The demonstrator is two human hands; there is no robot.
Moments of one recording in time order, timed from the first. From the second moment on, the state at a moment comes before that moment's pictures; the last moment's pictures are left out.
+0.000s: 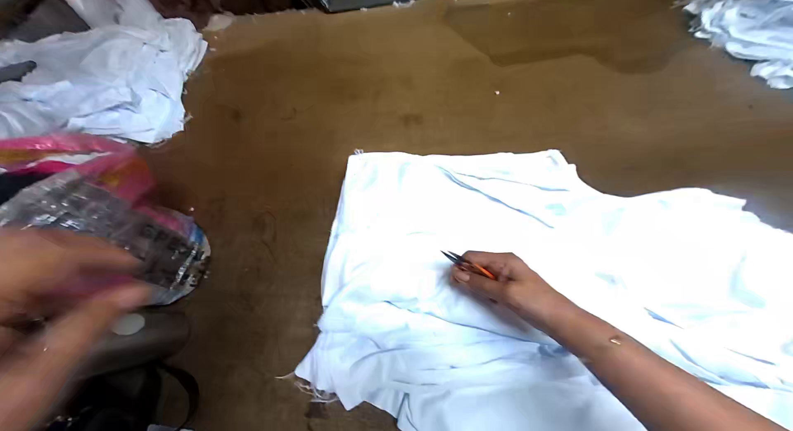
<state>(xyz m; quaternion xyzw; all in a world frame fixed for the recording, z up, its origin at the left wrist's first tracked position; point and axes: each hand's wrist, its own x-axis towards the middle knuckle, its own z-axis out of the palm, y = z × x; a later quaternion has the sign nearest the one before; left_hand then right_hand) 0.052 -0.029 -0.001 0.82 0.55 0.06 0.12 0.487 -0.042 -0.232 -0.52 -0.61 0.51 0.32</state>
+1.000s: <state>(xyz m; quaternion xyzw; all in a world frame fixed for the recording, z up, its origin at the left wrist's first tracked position) 0.139 -0.139 -0.259 0.65 0.72 0.12 0.20 0.629 -0.219 -0.288 -0.71 -0.61 0.20 0.30</state>
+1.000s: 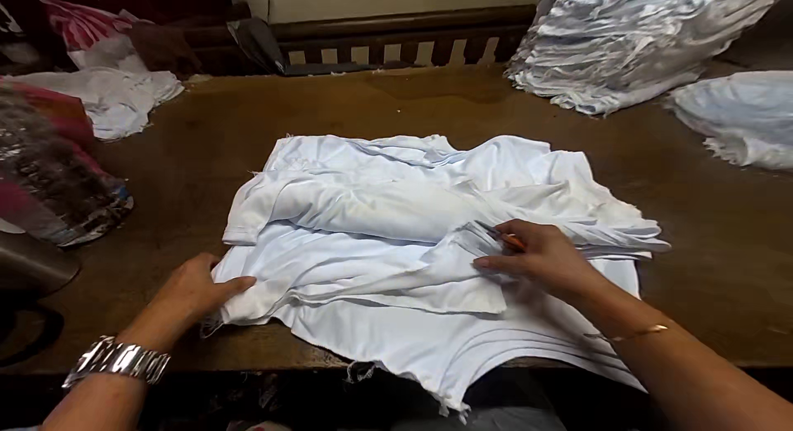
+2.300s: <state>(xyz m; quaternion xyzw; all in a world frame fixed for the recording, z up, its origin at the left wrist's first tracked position) 0.266 -0.352 -0.312 0.66 0.53 0.36 0.39 0.569 -0.288 -0.322 -0.52 -0.80 0.06 0.28</state>
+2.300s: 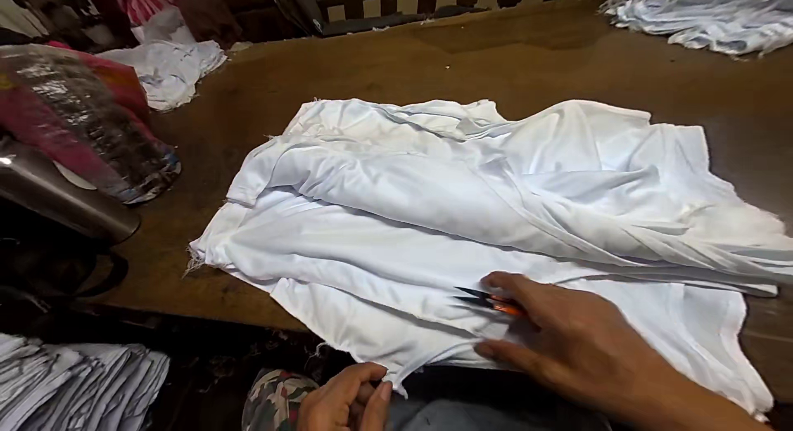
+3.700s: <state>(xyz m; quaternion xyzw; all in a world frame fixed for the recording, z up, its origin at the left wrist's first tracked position) 0.276 -0.383 -0.351 0.29 0.50 0.45 0.68 0.529 -0.351 -0.312 -0.43 -0.65 0.59 0.20</state>
